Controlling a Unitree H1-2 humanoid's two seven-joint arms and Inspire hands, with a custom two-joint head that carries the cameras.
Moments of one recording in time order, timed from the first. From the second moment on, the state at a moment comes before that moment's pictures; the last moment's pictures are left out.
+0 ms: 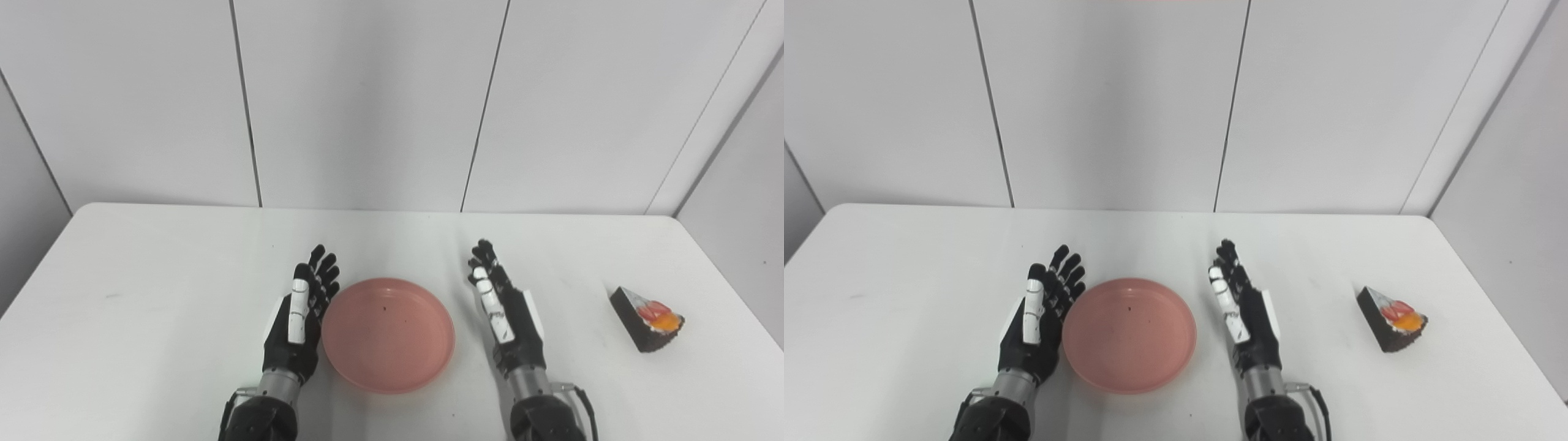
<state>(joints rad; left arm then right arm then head) -0.35 -0.12 0.01 0.30 -0.20 -0.09 -0.12 -0.34 -0.06 0.00 0.18 -0.01 -0.14 0.01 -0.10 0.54</state>
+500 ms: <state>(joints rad) -0.38 -0.06 0.03 0.32 -0.20 -0.13 -0.14 -0.43 -0.42 -0.01 -0.03 -0.60 0.28 -0.02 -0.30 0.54</state>
